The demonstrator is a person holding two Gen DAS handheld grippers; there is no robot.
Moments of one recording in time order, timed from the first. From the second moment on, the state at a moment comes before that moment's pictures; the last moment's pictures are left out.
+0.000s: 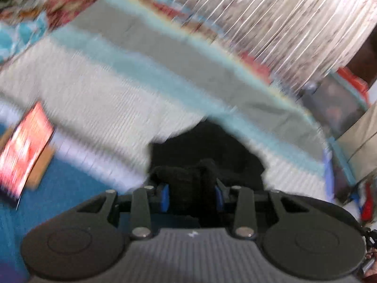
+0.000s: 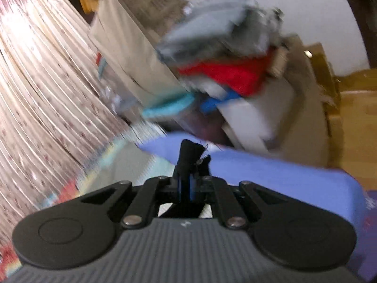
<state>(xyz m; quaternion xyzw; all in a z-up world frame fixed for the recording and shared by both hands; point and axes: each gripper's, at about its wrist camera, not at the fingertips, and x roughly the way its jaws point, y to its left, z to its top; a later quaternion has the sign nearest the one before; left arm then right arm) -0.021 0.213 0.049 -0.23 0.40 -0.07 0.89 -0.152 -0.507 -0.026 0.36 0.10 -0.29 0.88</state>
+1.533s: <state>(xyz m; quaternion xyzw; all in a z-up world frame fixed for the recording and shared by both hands) 0.142 0.215 -0.006 -0.16 0.33 -0.06 0.93 0.221 -0.362 0.055 0.18 0.20 0.01 0.96</state>
